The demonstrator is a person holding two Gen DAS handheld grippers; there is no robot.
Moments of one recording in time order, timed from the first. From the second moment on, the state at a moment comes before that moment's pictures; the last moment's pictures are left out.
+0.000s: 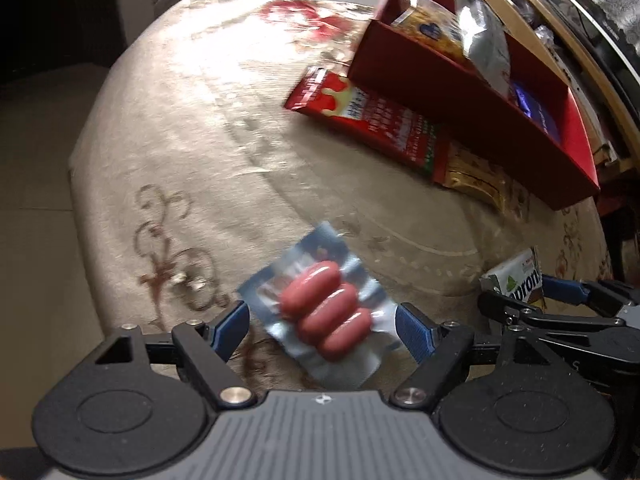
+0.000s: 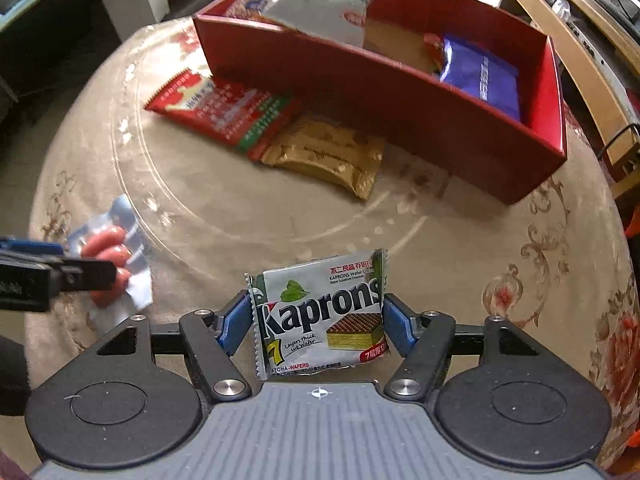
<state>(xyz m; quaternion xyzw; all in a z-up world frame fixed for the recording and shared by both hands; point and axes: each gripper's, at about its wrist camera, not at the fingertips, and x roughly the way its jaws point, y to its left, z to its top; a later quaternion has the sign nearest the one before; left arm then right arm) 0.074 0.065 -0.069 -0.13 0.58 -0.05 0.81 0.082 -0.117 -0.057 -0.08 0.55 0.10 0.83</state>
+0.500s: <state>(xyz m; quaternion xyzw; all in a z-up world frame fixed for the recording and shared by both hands) 0.049 0.073 -0.073 -0.21 0.58 -0.01 0.79 0.079 -0.134 -0.039 -0.05 0.52 0.12 0.84</state>
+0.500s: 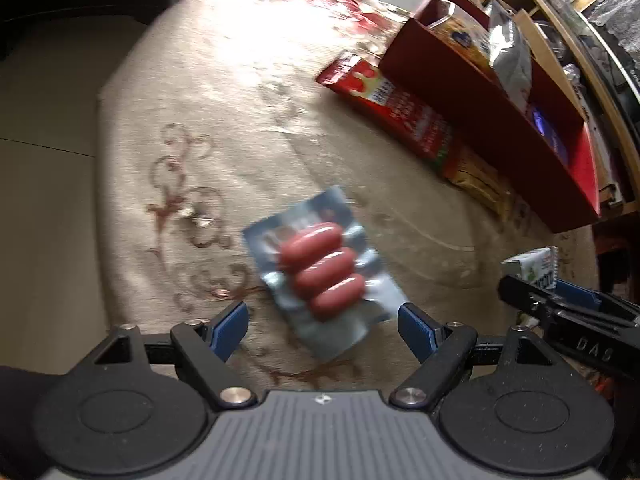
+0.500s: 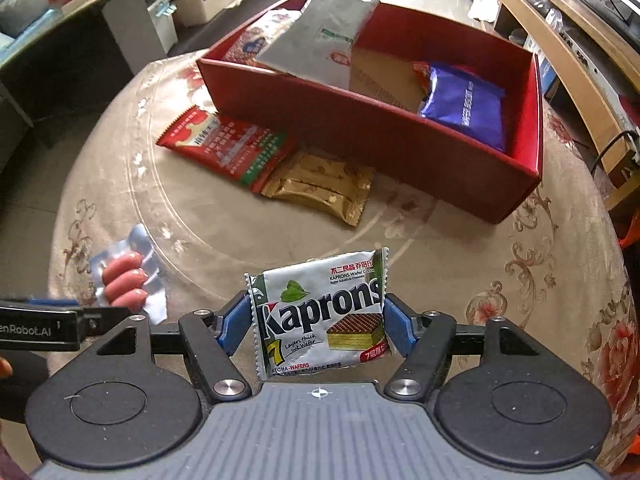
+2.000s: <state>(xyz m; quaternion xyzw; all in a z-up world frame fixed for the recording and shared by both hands) 0.076 0.024 -0.080 -0.02 0.55 0.02 0.84 0.089 -0.137 -0.063 -0.10 0.55 0.11 0.83</state>
